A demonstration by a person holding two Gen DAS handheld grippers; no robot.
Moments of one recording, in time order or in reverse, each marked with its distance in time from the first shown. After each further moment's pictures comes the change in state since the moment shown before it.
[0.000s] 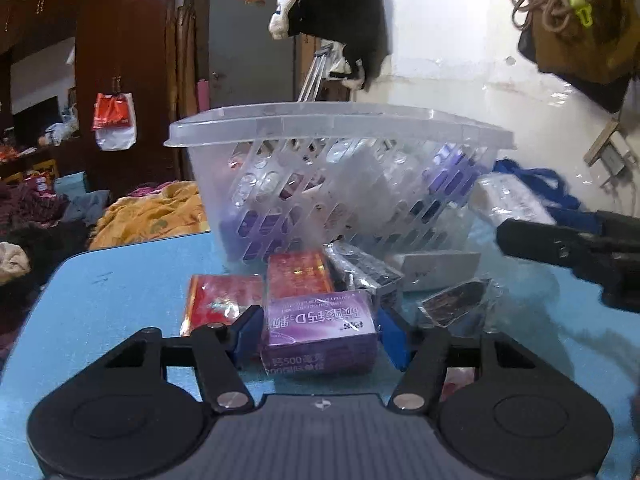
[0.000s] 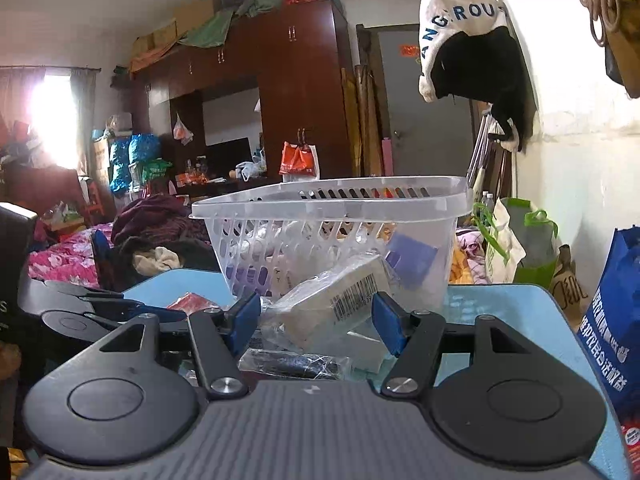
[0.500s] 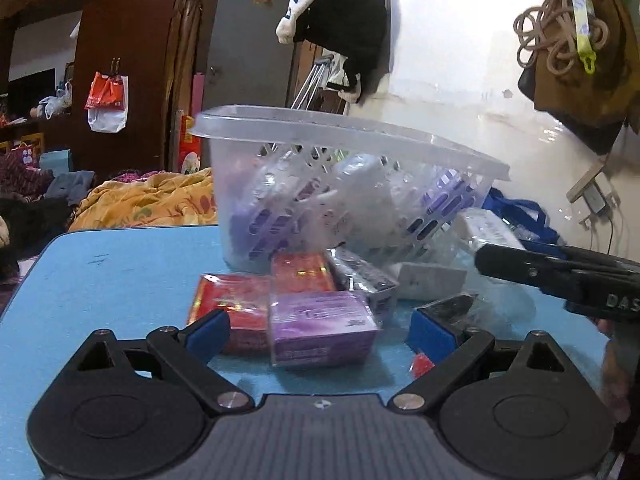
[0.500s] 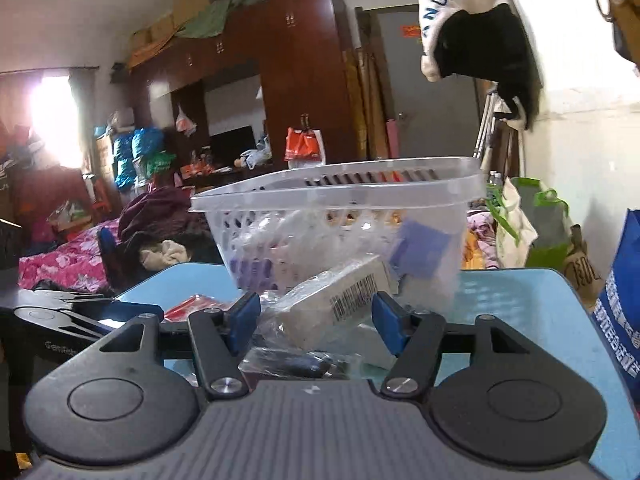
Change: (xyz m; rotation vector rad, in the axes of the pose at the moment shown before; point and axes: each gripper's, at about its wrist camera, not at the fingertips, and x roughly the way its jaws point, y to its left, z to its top) left arm -0.005 0.026 -0.005 -0.102 -0.016 -0.074; right arm 0.003 -0.015 -0.001 0.072 0.050 0.047
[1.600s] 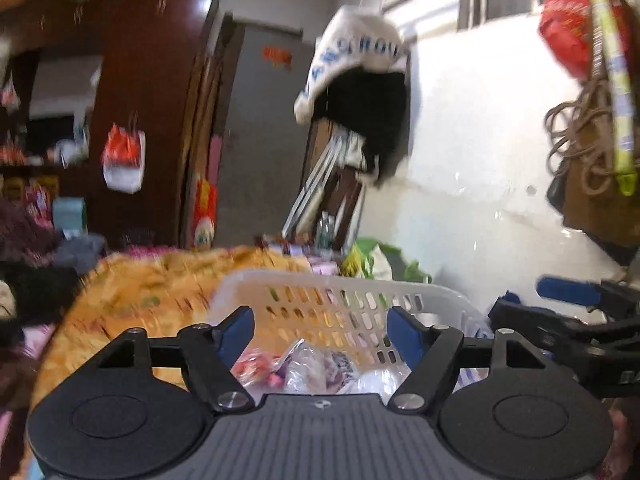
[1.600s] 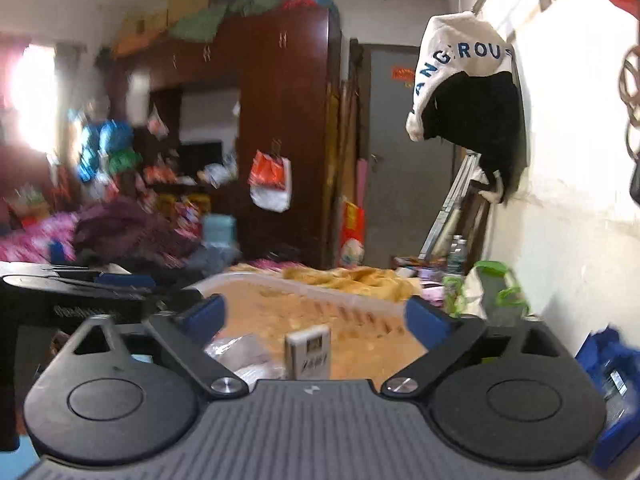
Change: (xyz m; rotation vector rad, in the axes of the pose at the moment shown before) left arm -0.012 0.010 0.115 -0.037 -0.231 0.036; right arm 0.022 0.026 0.097 -0.127 -0.085 -0.100
